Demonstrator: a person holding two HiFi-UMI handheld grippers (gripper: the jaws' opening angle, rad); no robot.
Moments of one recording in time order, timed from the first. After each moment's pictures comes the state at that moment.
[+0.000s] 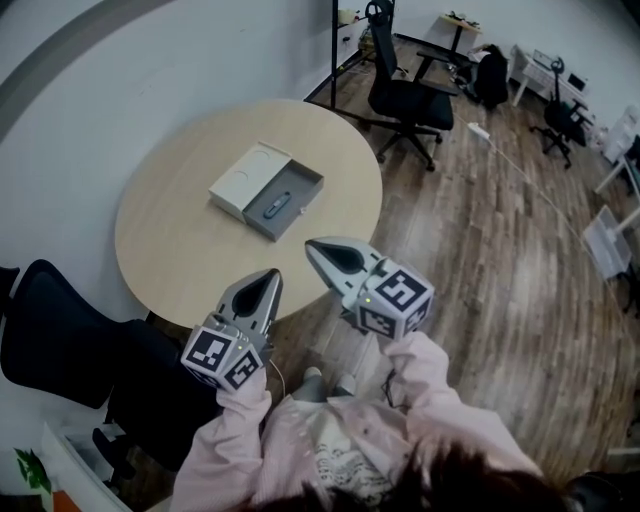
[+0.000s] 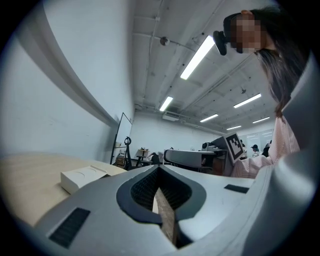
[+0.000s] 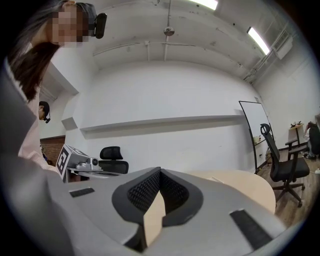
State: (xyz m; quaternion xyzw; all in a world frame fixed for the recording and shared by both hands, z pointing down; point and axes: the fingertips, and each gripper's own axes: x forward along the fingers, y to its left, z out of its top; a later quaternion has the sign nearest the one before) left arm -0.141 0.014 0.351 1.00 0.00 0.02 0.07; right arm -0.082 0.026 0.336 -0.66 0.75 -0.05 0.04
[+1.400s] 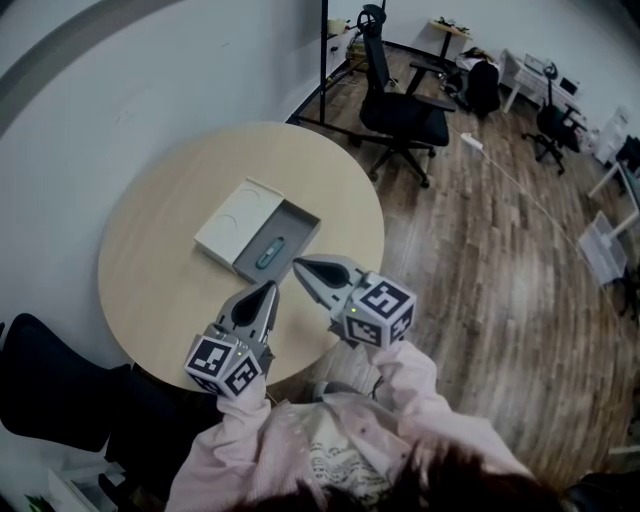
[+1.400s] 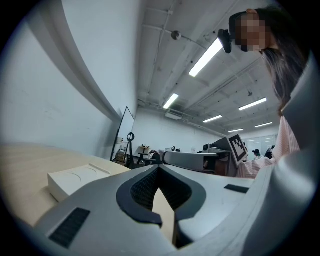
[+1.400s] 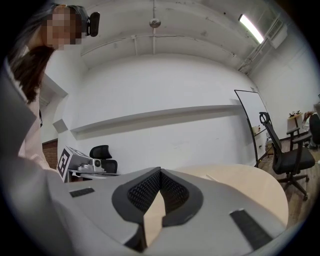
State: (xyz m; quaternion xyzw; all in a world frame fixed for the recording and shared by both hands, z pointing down) left arm -0.048 -0.089 0.387 0.99 0.01 0.03 0.10; right arm -0.001 -0.081 0.379 -0.66 0.74 -0.09 0.05
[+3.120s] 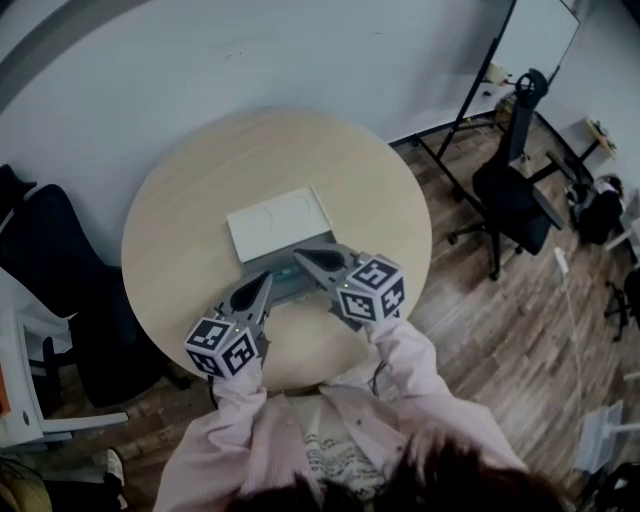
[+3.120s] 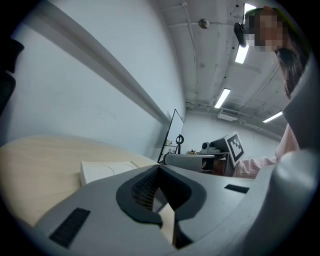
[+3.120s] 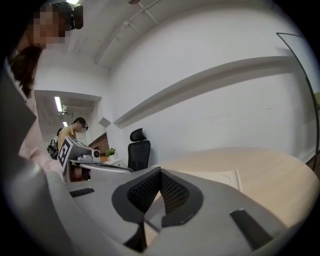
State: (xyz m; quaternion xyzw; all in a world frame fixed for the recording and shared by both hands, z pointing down) left arm 0.026 -0.171 0.423 0.94 -0.30 0.03 0.18; right arm 0.077 -0.196 0.424 -0.39 0.91 -0.15 -0.05
